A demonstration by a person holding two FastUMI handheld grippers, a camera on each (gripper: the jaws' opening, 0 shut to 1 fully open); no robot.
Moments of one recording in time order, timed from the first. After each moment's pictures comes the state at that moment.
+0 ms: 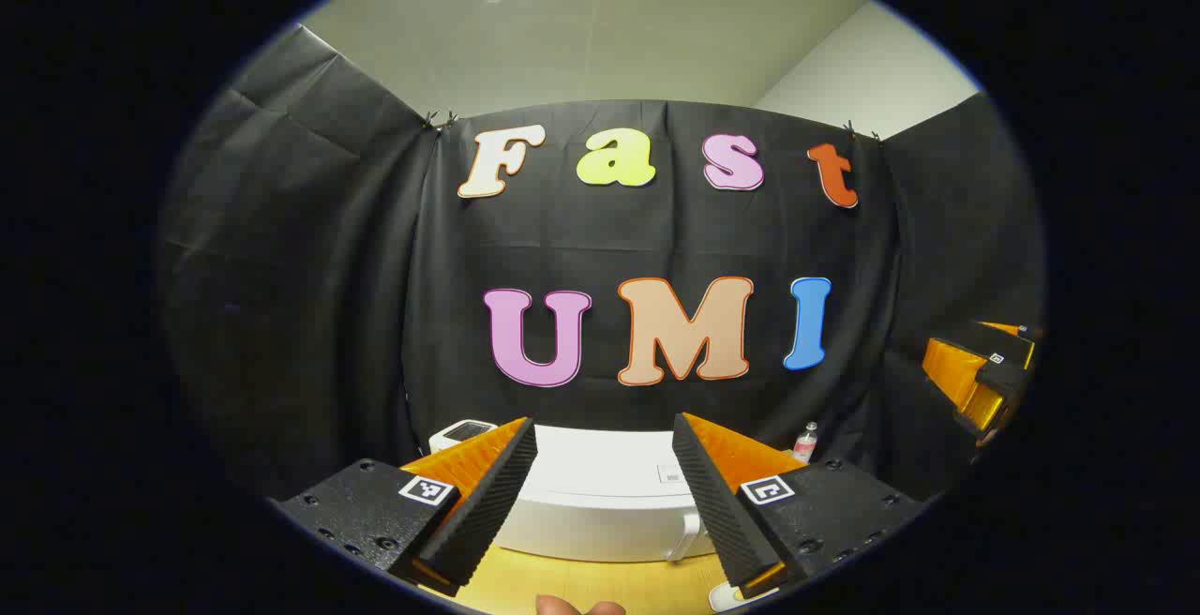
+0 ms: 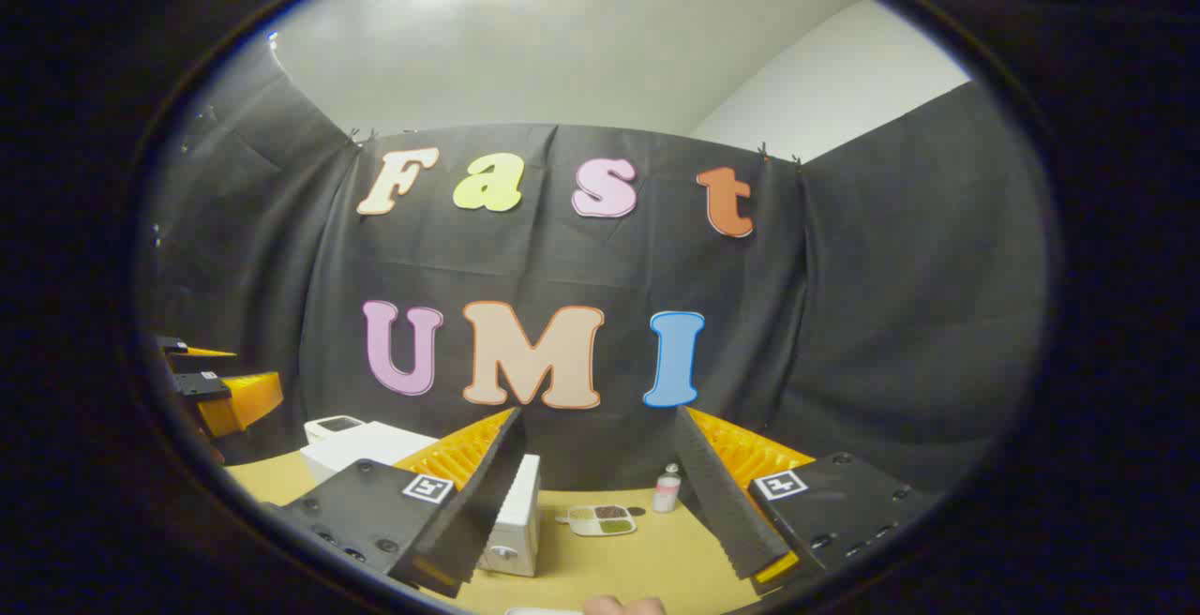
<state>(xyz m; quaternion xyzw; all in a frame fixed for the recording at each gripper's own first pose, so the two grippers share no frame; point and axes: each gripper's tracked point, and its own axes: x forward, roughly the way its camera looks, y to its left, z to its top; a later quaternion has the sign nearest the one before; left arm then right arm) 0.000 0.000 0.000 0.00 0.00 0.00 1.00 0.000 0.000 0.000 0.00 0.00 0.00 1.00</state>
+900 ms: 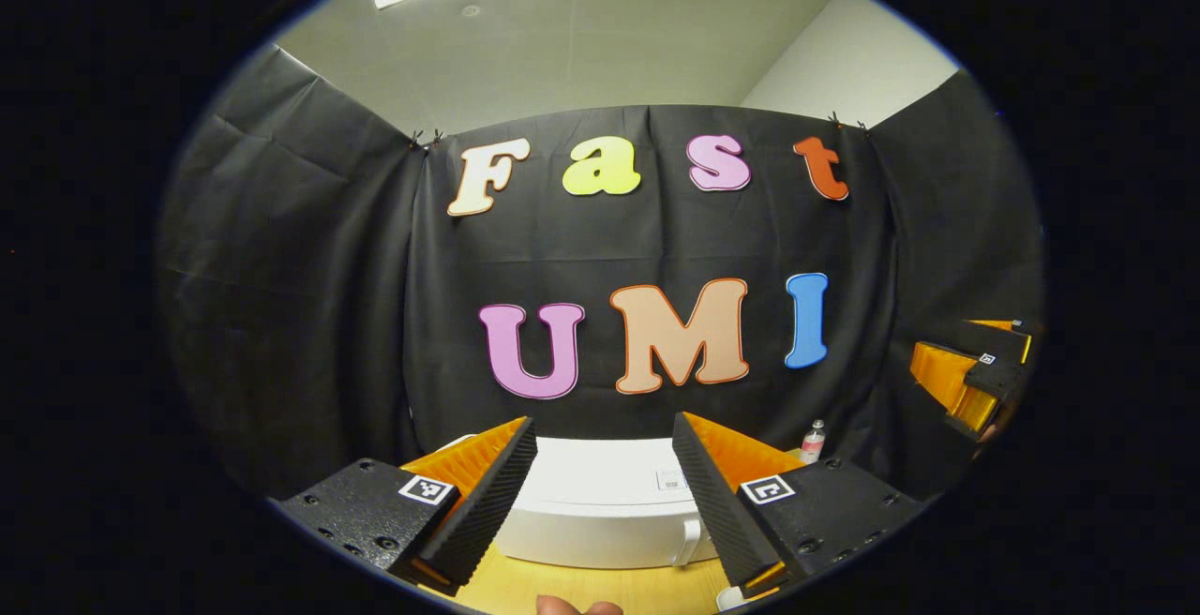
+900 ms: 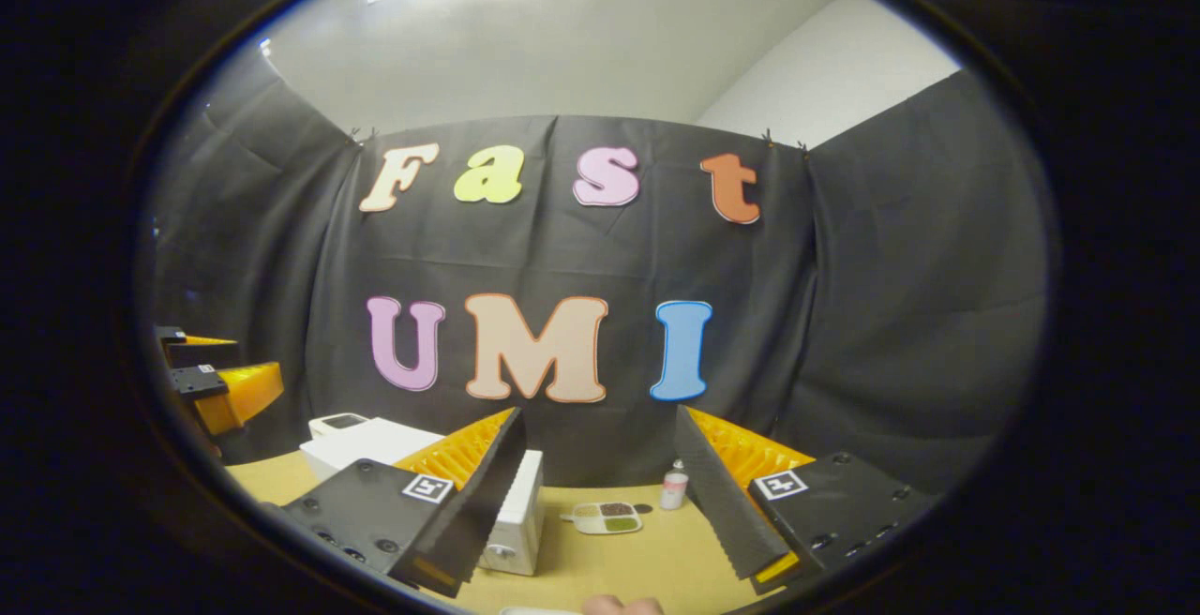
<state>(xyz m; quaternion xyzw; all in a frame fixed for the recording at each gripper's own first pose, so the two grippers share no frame) 0.003 -0.021 0.010 0.03 -0.02 0.00 1.00 0.015 -0.010 -0.016 0.01 0.01 0.01 1.00</state>
